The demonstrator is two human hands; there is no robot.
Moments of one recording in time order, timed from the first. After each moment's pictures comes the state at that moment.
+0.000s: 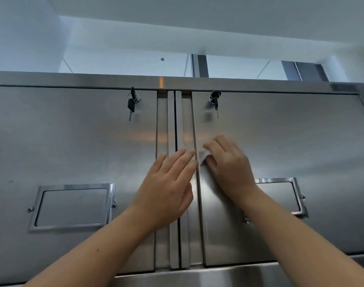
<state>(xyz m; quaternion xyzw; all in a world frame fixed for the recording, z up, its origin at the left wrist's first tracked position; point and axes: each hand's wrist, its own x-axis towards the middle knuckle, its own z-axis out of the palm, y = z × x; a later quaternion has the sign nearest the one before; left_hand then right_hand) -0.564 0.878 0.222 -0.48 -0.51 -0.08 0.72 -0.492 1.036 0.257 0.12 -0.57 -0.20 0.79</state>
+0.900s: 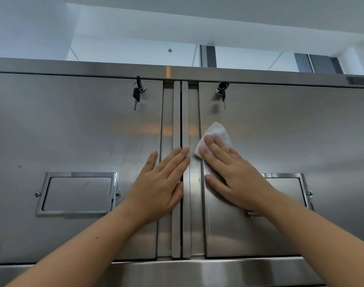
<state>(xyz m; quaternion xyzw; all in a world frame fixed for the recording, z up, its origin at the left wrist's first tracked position) -0.600 0.872 0.210 -0.46 -0.55 -0.06 0.70 -0.479 1.055 0.230 0.12 -0.81 -0.20 0.54</state>
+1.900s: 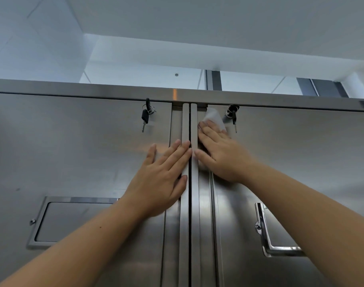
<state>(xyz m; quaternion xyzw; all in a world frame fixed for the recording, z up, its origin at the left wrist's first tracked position) -0.609 0.865 0.268 -0.40 -0.55 -0.05 0.72 -0.490 1.012 0.325 0.02 -0.84 -0.21 0.51</state>
